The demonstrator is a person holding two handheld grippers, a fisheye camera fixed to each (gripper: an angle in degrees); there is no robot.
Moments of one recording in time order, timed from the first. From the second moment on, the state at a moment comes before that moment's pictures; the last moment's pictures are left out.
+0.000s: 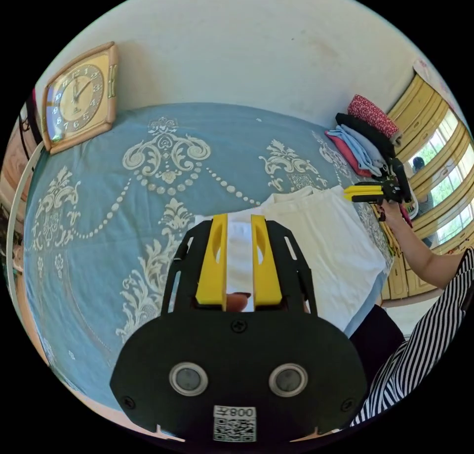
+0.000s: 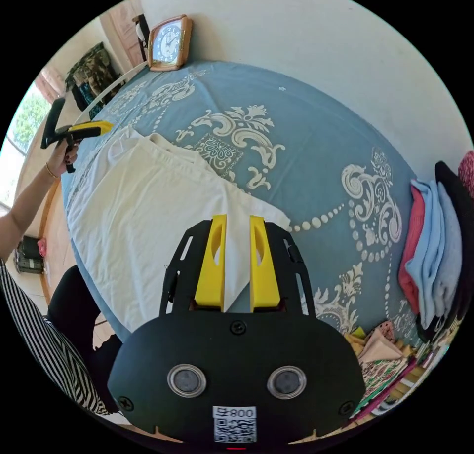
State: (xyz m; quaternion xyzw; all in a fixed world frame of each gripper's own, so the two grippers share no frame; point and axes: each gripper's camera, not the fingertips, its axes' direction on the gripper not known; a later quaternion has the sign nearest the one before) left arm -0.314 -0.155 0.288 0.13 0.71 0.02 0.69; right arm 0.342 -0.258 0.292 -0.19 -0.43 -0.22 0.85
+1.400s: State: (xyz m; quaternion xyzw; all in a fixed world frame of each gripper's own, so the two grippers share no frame) left arm -0.450 -0.109 0.402 0.05 0.72 -0.11 0.68; right arm 0.592 -0.266 0.323 -0.21 -0.49 0.04 0.84
